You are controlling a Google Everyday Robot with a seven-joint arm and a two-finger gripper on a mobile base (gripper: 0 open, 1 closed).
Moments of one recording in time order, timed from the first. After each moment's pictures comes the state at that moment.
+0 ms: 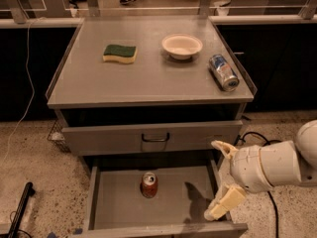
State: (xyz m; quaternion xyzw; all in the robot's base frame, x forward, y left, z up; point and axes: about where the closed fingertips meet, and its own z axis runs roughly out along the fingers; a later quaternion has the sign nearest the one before) arm 0.398 -0.133 0.723 -0.57 0.72 0.21 0.32
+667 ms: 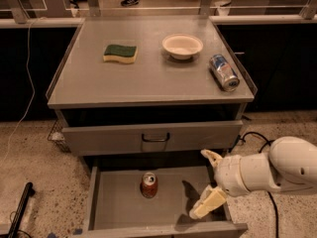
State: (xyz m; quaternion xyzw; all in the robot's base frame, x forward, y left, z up) arm 0.420 -0.113 0.654 -0.54 0.74 0.24 0.32
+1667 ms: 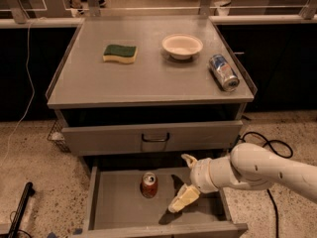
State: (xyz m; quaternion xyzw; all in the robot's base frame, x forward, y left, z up) arm 0.464 -0.065 0.564 -0.54 0.73 0.26 0.32
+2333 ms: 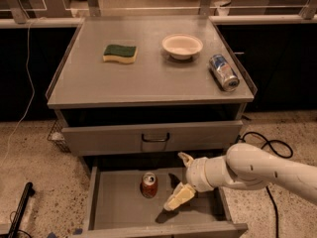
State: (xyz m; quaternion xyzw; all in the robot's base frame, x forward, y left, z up) arm 0.473 -0.053 0.562 -0.54 0.73 0.25 0.33
